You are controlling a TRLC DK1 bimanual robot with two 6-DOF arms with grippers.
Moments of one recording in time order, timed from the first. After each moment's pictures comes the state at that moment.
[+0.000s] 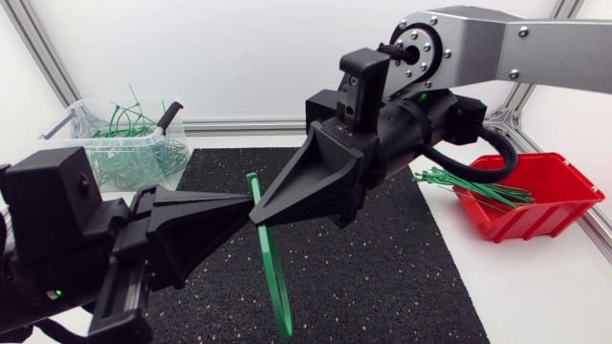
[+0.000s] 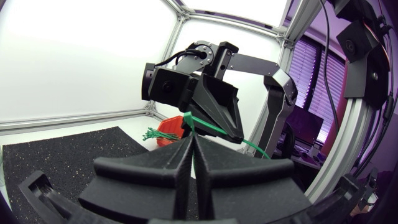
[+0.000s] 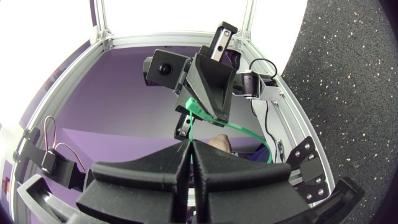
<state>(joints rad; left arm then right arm) -0.76 0.71 0.46 0.24 0.40 -0.34 0.62 1.74 1.48 -1.49 -1.51 -0.19</state>
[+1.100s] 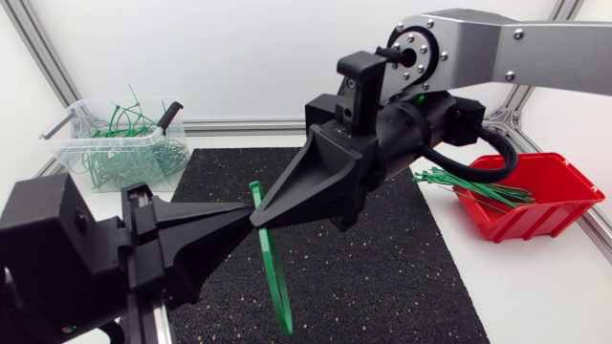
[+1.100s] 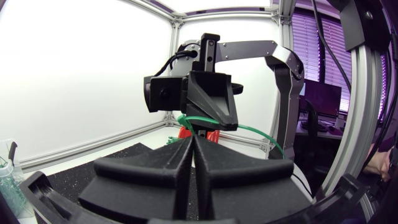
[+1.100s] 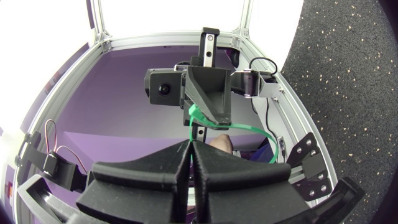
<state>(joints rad) -0.94 0.68 0.44 0.24 0.13 -0.08 0.62 1.75 1.47 -1.51 -1.51 -0.19</state>
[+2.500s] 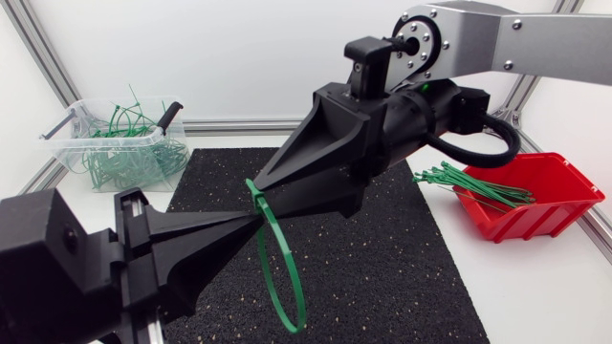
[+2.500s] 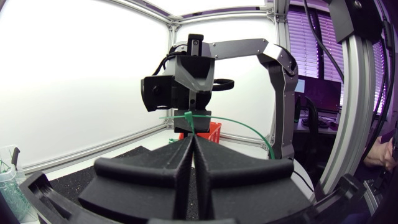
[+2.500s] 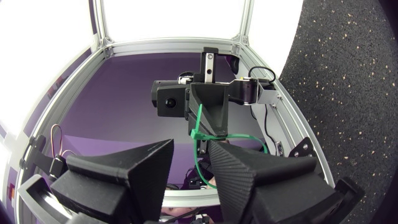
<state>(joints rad) -0.99 0.64 0.41 0.24 0.08 -0.04 0.58 1.76 1.52 -1.56 -1.50 -0.23</state>
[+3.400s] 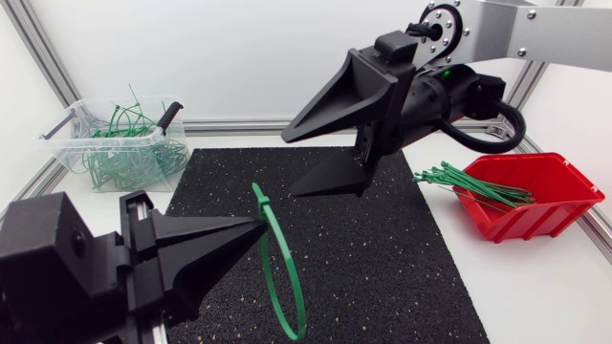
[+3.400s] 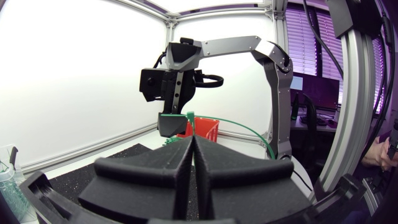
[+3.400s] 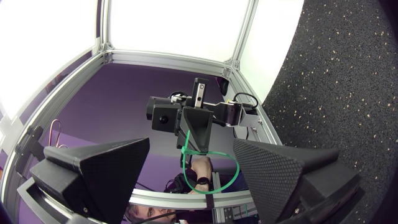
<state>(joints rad) -0.99 0.65 0.41 0.24 0.09 -0.04 0.47 1.79 1.56 -1.55 -1.45 -0.35</state>
